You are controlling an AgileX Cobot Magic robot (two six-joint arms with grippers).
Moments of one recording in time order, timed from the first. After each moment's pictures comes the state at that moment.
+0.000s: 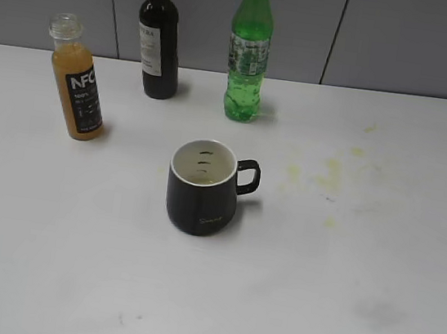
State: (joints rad) left arm -0.04 0.02 -0.50 0.03 1.02 0.07; right arm 0.04 0.00 -0.41 0.01 0.95 0.00
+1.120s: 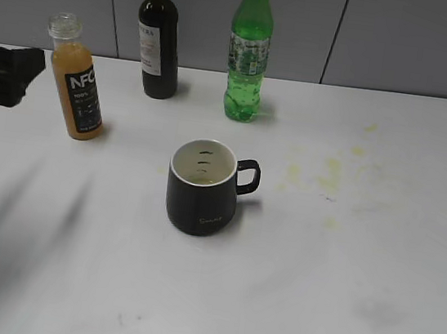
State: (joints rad) left arm -0.19 1.38 -0.44 0.00 -0.63 0.07; right arm 0.04 0.00 -0.41 0.01 0.95 0.00
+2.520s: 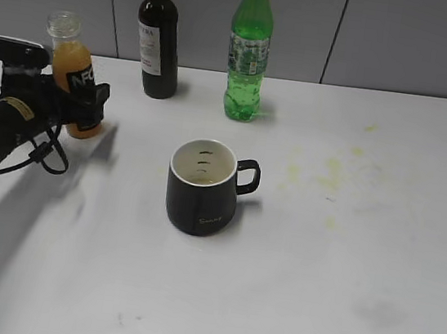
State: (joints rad) left arm -0.17 2.18 -0.86 0.02 -1.01 0.09; right arm 0.04 0.00 -0.41 0.01 0.95 0.00
